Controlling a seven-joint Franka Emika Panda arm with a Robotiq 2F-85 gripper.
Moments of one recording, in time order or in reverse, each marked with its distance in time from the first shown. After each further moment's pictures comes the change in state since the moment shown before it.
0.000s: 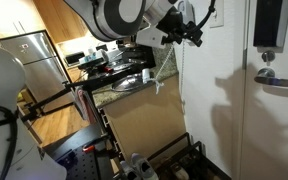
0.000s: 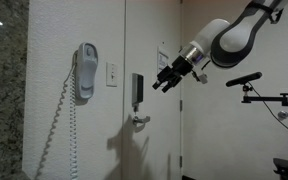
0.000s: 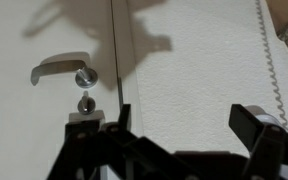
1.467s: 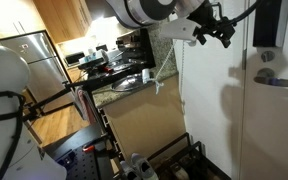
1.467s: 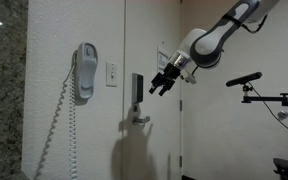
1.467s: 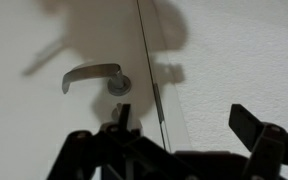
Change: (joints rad) arm 0.578 -0.093 -0.636 0.258 -0.018 -0.242 -0.033
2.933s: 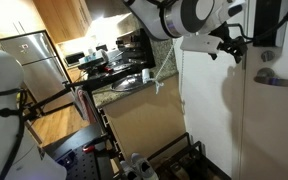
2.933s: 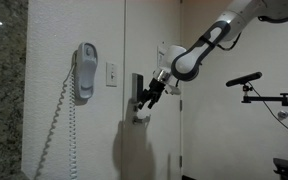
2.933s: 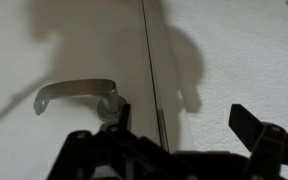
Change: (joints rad) arm 0.518 -0.230 -0.478 0.295 -0.128 -0.126 0.039
